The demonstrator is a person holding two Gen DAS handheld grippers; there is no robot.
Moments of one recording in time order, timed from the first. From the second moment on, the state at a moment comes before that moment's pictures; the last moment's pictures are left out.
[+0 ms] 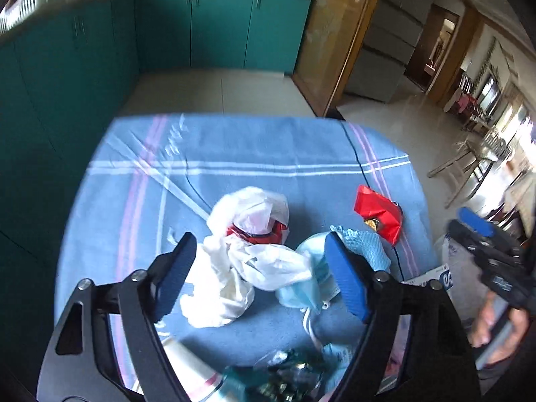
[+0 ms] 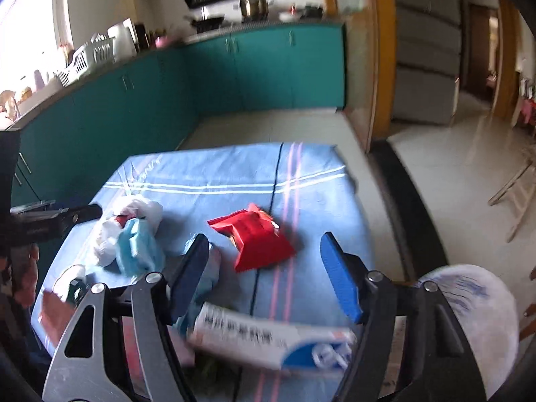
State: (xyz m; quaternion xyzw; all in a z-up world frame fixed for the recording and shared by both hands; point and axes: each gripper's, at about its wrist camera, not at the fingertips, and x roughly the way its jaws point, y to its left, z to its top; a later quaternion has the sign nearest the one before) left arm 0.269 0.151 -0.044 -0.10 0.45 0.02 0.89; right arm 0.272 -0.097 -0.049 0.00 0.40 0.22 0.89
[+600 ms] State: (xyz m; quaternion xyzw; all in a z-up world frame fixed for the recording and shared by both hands) left arm 0.297 0.176 -0.089 -0.20 0.49 -0.01 0.85; right arm 0.297 -0.049 -0.095 0.00 0.48 0.25 0.84
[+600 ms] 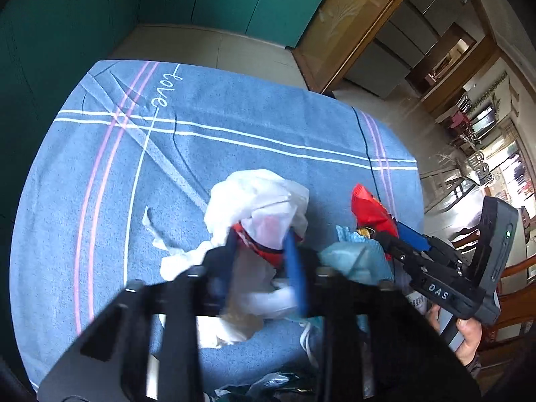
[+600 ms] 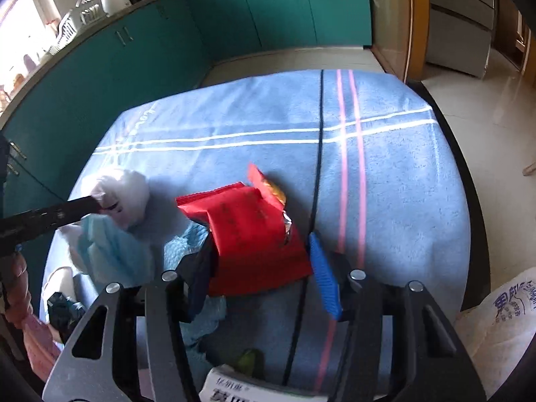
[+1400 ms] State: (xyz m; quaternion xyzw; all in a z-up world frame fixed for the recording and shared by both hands) left arm 0.172 0.055 0.013 0.00 0.24 0.06 0.97; right arm 0.195 -0.154 -0.049 0.02 0.31 0.20 0.93
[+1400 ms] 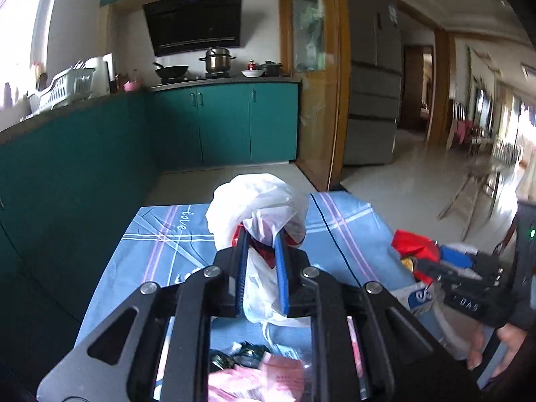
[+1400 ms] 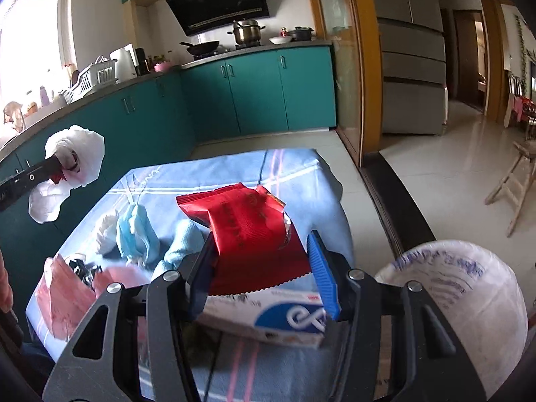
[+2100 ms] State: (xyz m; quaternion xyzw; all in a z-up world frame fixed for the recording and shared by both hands) left arm 0.166 0.042 0.002 0.01 0.23 0.09 0.97; right arm 0.161 -0.152 -0.032 0.00 0.29 0.19 0.94
